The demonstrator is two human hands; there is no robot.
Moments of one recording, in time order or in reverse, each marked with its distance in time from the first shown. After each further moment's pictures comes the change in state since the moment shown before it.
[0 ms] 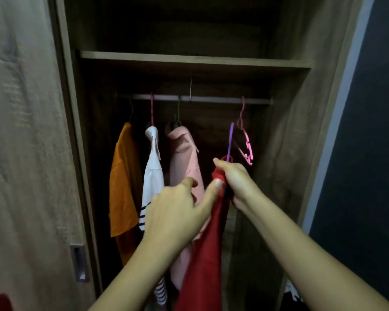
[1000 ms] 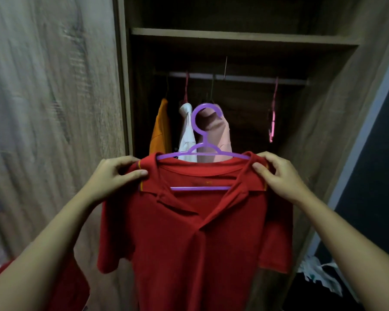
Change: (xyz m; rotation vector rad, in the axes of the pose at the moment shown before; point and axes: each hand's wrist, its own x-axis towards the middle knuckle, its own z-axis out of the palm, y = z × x) left_hand 0.008 -0.223 -0.061 -0.312 -0.004 0.204; right_hand -0.031 0.038 -0.053 -0.868 -0.136 -0.633
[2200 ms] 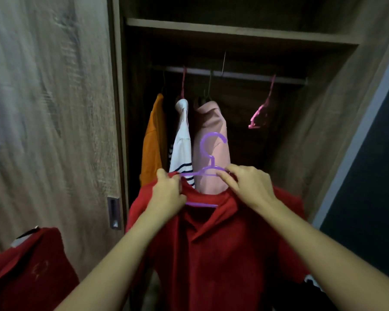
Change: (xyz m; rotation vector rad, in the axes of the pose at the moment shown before) left_hand 0.004 0.052 0.137 0.297 -0.136 -0.277; right_hand -0.001 -0.012 0.049 -0.576 0.082 -0.190
